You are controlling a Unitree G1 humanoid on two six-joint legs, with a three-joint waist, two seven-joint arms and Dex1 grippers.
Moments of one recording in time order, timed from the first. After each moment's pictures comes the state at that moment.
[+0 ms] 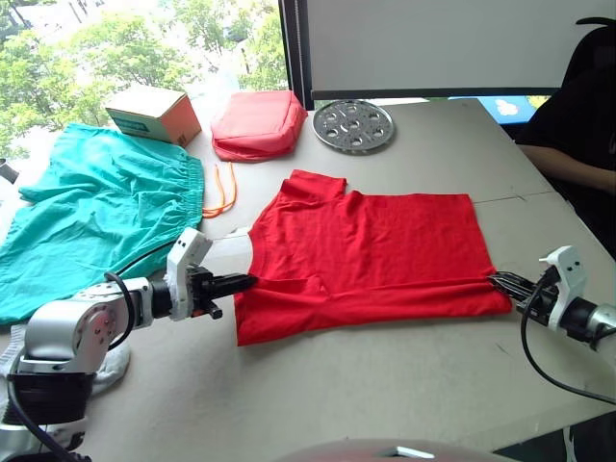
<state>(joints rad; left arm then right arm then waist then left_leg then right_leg) -0.11 0.87 0.19 -0.15 -0.73 0.97 -0.88 0.07 -0.69 -0.28 -0.08 0.46 0.48 0.80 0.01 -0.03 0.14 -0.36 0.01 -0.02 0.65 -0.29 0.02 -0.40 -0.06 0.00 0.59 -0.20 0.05</state>
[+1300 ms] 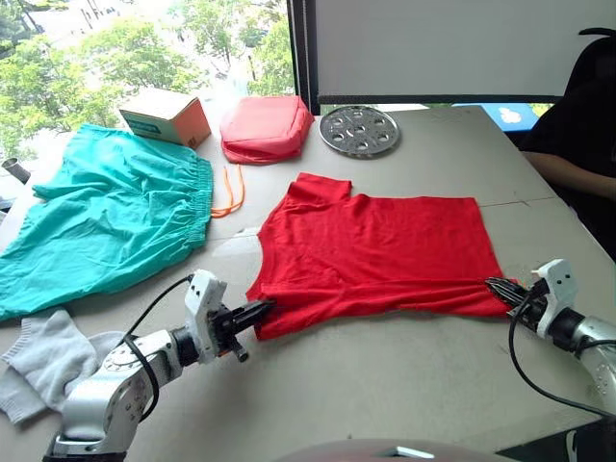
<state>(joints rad) 0.21 0.62 0.25 -0.35 -0.72 0.64 -0.81 0.11 -0.62 -0.27 0.00 0.42 0.30 0.76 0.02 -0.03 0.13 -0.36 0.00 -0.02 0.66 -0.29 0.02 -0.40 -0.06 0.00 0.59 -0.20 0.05</state>
